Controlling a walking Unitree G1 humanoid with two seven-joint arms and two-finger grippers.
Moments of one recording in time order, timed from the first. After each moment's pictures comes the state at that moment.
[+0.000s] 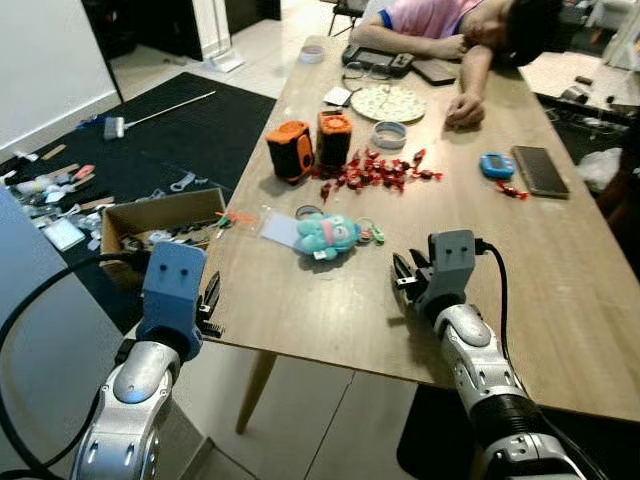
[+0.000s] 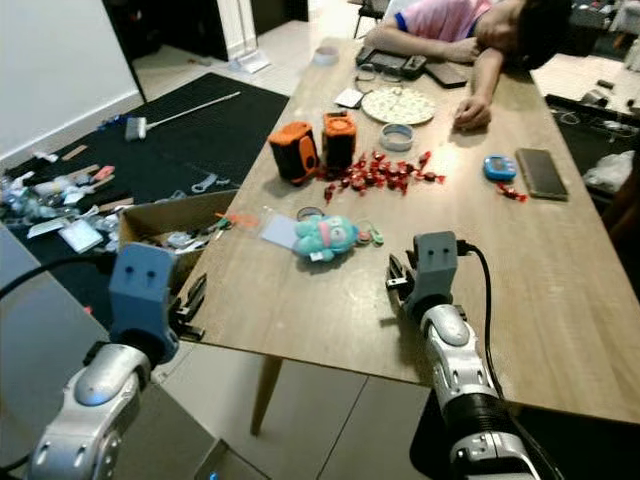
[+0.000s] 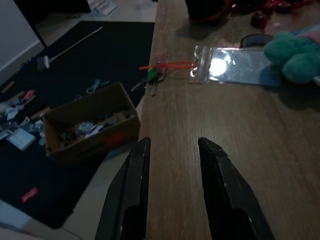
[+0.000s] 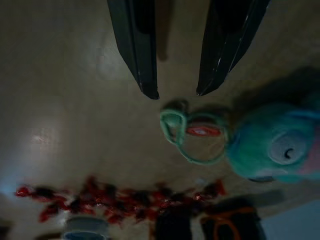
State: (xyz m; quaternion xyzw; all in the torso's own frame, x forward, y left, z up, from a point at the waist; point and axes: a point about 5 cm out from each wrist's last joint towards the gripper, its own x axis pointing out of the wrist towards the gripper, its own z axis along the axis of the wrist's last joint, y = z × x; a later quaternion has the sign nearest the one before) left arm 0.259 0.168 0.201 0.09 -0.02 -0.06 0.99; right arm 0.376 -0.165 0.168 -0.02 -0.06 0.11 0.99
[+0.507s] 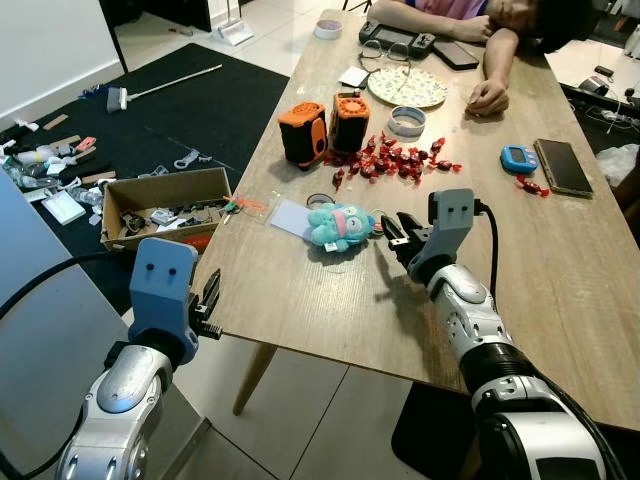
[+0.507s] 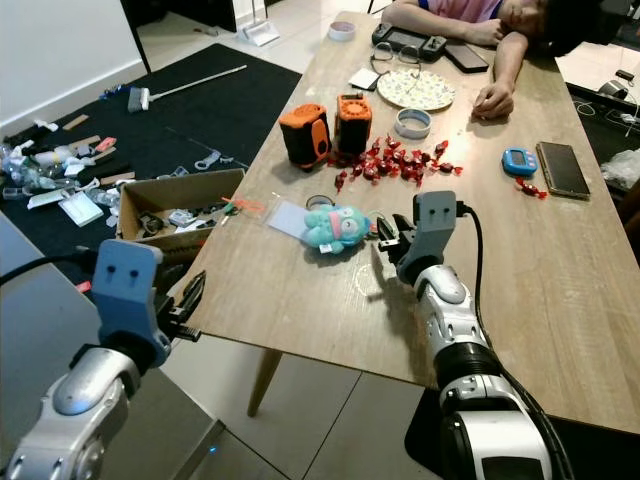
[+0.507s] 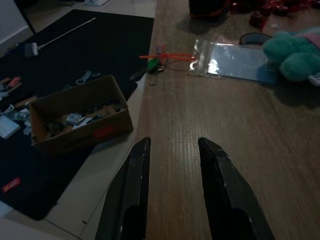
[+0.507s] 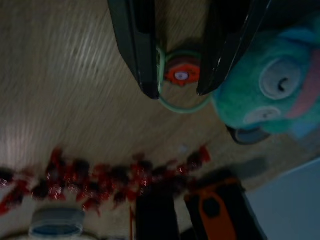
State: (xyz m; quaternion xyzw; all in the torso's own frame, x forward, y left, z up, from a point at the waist) left arm 0.246 0.172 0.210 0.08 -0.03 -0.06 1.00; right arm 0.397 -0.157 0.194 0.04 -0.07 0.14 0.99
